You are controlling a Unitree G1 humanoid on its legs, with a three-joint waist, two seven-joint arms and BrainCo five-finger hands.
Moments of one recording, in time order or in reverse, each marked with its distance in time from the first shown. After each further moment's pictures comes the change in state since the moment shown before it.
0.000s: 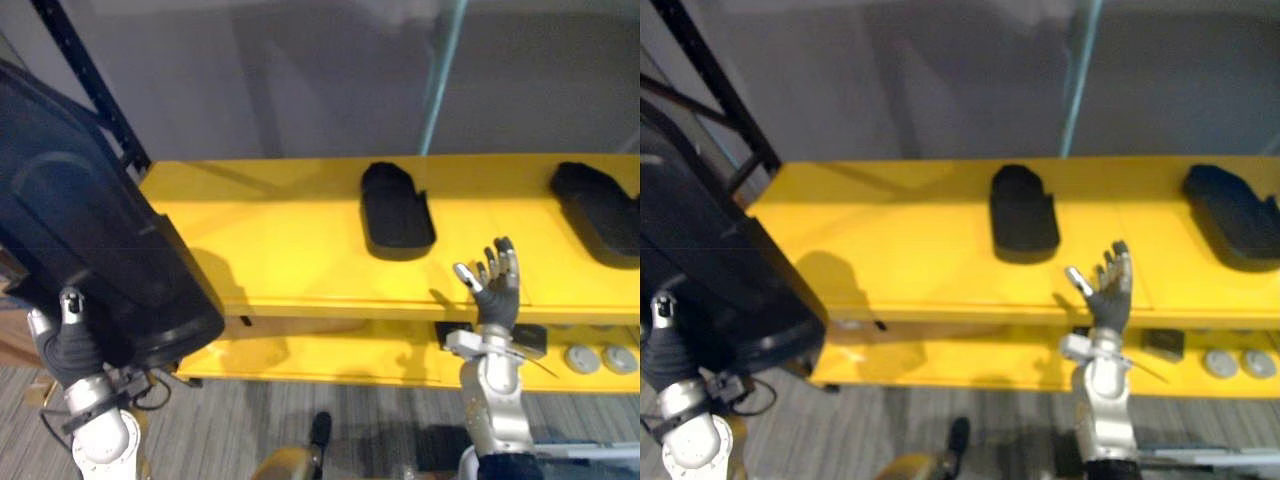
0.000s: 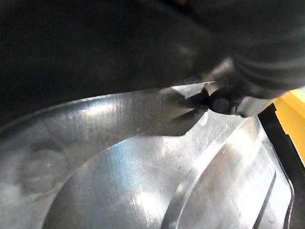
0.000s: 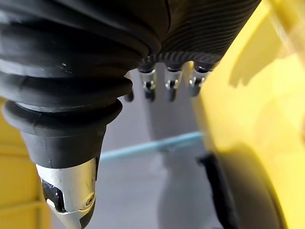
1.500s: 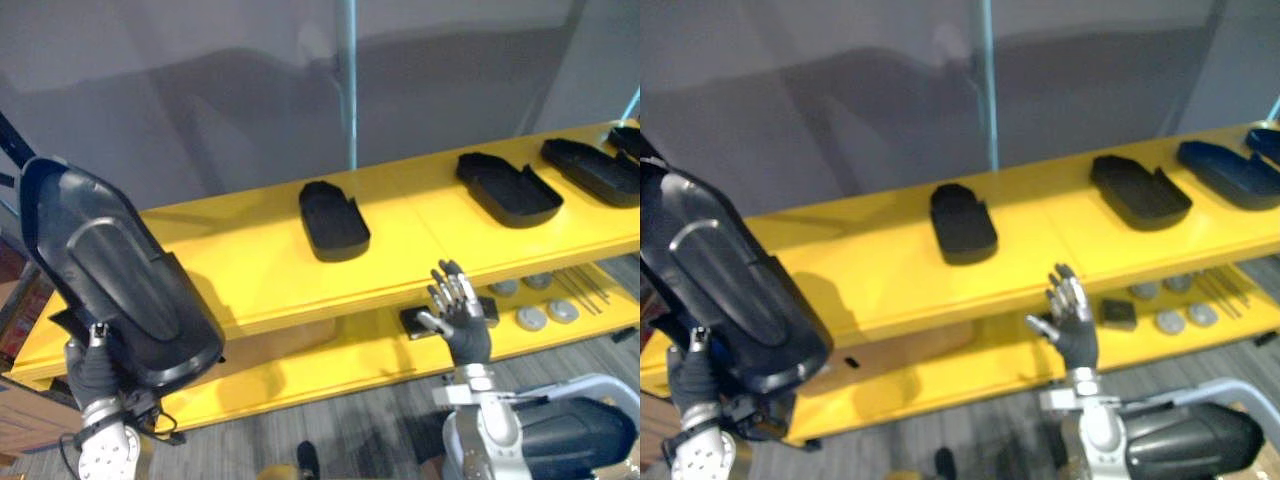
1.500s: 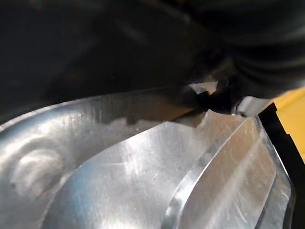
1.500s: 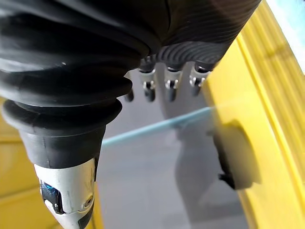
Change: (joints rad) left arm 0.002 -0.045 0.014 0.084 -0.092 0.306 -0.077; right arm 0.238 0.023 0.121 -0.172 0.018 0.001 0.309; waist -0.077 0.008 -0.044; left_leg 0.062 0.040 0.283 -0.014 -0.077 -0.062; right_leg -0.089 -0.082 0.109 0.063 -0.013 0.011
